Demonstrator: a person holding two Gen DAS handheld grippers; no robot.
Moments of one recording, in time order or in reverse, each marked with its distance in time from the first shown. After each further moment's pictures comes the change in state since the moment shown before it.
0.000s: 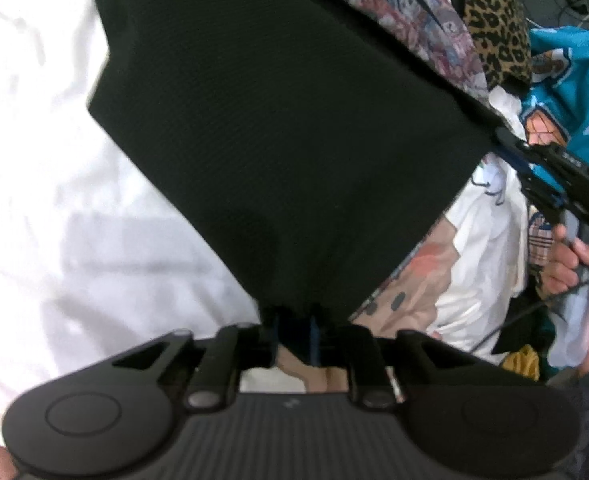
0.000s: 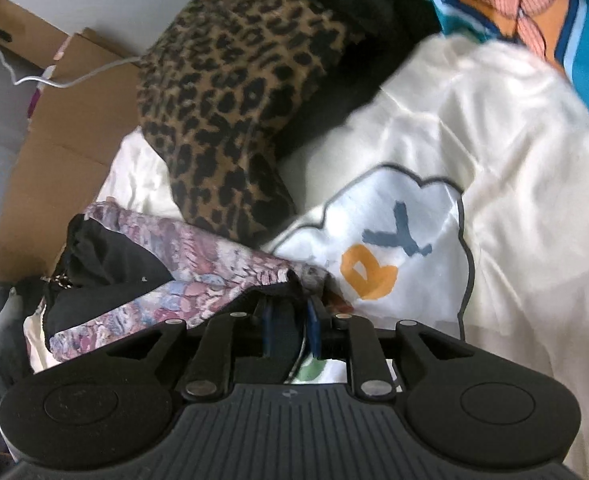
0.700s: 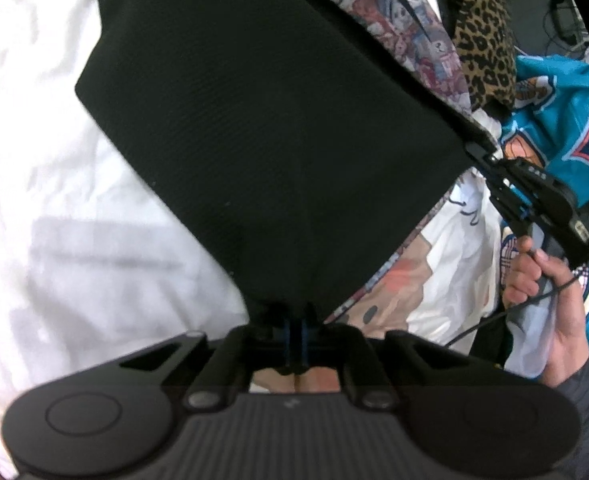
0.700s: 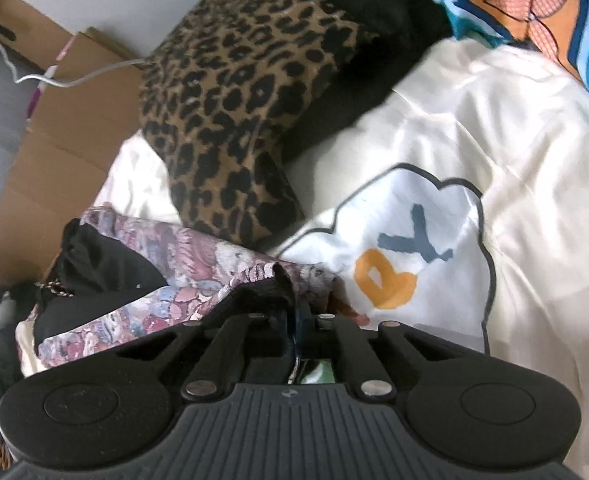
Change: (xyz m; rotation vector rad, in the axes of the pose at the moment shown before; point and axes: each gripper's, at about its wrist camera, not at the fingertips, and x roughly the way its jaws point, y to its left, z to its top) left arm 0.012 0.008 -0.013 -0.058 -0.039 -0.117; right arm 0.022 -0.005 -0.009 0.004 -0.037 -0.009
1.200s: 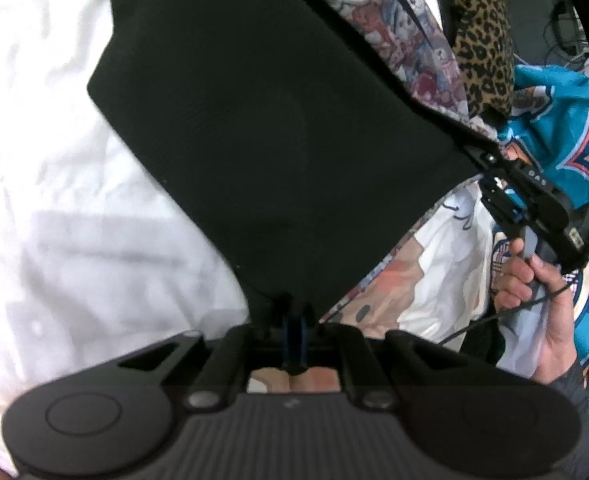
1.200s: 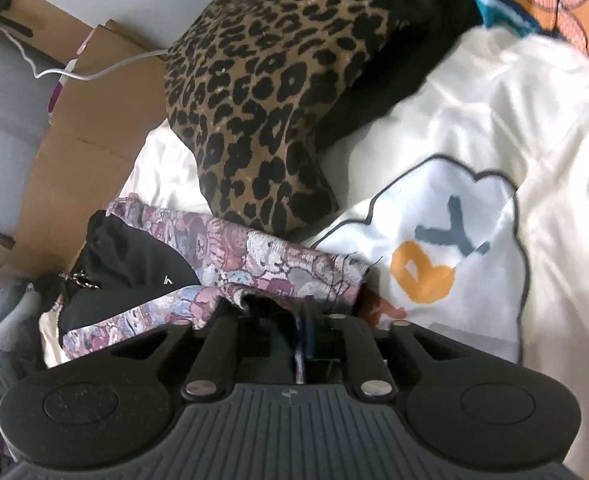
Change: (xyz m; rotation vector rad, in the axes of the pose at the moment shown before) left arm -0.012 0.005 -0.003 -0.032 0.017 -0.026; right arm -0.002 0.007 -0.002 -0.020 0.017 0.088
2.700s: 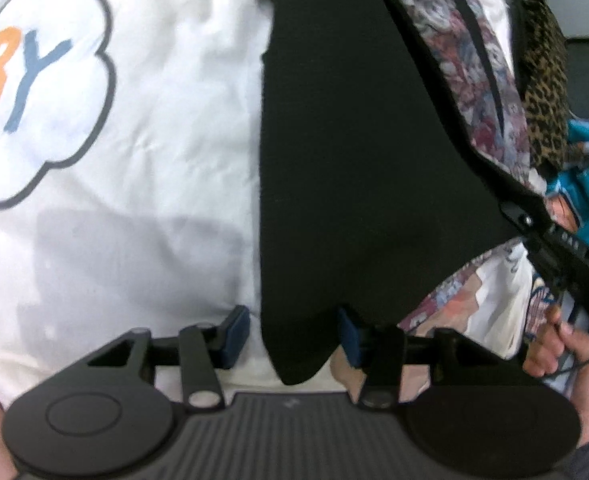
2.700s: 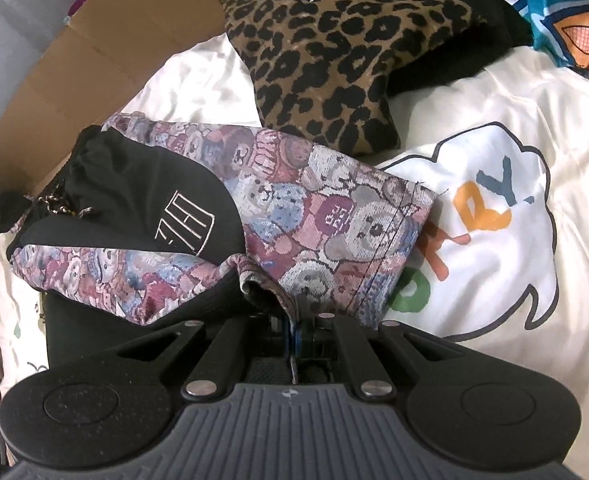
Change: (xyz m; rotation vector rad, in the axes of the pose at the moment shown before) left arm -0.033 0.052 0.008 -0.172 -0.068 0.093; right arm 0.010 0.061 -0.051 -0.201 0.069 -0.151
